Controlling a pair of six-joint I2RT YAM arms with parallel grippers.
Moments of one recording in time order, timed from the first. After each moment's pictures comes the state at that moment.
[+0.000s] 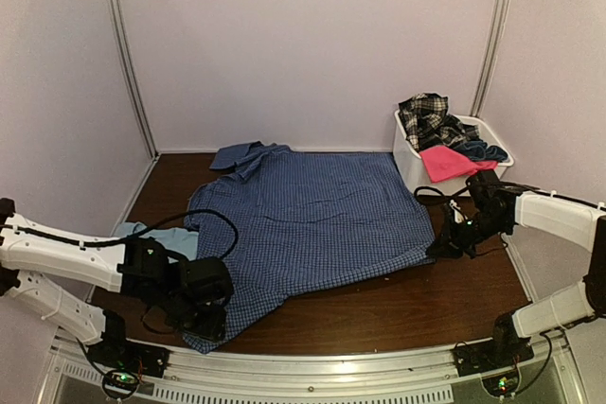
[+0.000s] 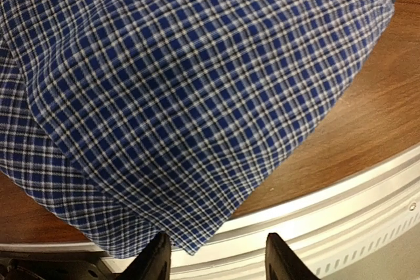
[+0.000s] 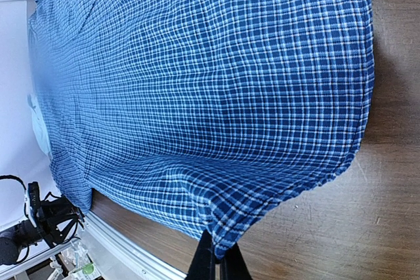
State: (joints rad) left arm -1.28 1.24 0.72 -0.87 -0.03 -1.06; right arm 0.15 1.28 0.75 -0.68 -0.54 0.47
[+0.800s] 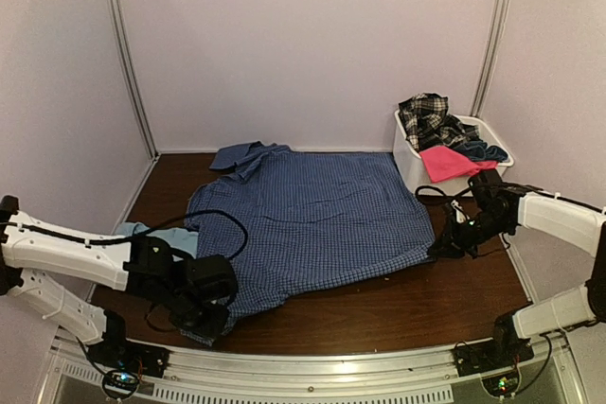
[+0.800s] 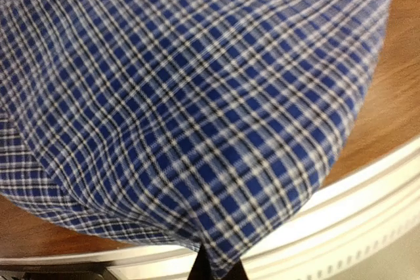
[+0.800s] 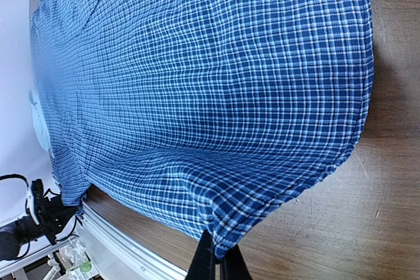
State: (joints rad) left arm -1.28 1.34 0.73 -0.85 -0.02 -0.96; right arm 0.15 1.26 0.75 -0.69 -0.54 0.46
